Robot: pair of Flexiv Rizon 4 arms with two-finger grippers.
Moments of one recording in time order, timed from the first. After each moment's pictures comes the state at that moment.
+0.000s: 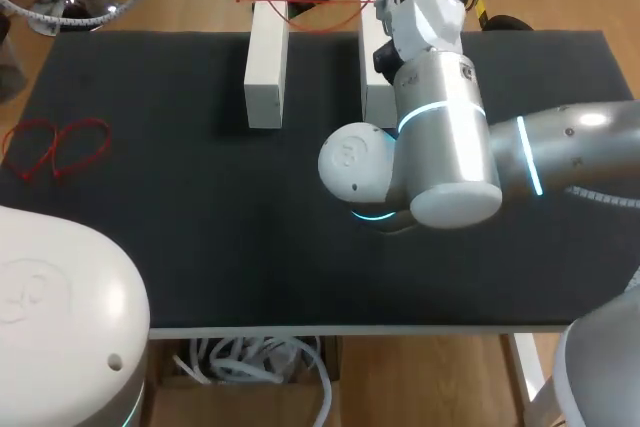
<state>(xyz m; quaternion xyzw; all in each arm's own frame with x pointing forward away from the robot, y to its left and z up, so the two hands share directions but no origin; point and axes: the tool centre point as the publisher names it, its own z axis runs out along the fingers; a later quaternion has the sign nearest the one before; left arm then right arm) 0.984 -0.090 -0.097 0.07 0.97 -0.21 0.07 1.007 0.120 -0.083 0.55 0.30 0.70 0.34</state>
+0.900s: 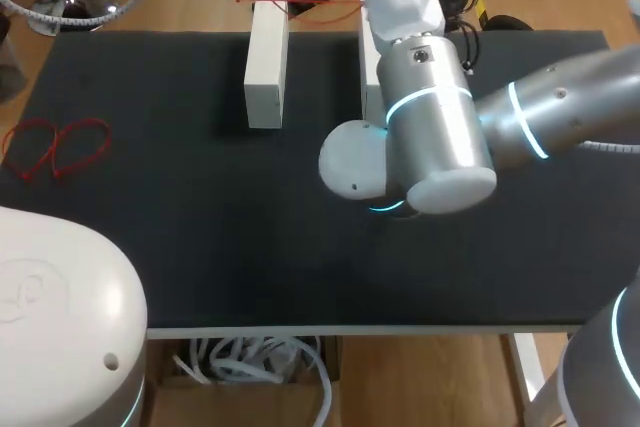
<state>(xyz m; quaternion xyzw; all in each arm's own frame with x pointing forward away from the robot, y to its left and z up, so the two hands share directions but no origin) 0.984 -0.090 -0.097 0.07 0.97 -0.21 0.07 1.018 0.138 -0.067 0.35 0.50 0.55 0.57</state>
